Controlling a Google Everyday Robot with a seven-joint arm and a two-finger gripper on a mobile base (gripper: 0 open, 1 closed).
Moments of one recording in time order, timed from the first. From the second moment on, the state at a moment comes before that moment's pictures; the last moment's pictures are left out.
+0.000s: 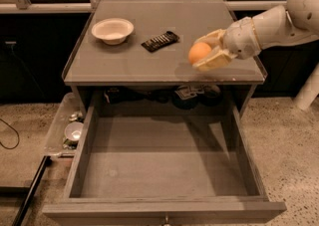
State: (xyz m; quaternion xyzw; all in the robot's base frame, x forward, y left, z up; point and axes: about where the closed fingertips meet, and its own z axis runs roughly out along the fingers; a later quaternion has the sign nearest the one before) arm 0.626 -0.147 0.888 -0.61 0.64 0.22 0.41
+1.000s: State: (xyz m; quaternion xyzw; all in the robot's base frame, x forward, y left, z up) arm 0.717 -0.166 0.900 -0.53 0.68 0.16 0.48
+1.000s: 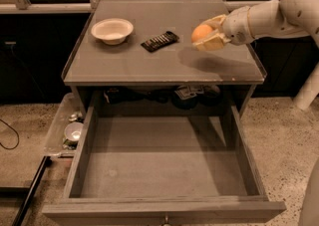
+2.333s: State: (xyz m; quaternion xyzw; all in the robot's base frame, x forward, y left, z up) arm 0.748 -0.149 0.861 -0.51 0.70 0.20 0.46
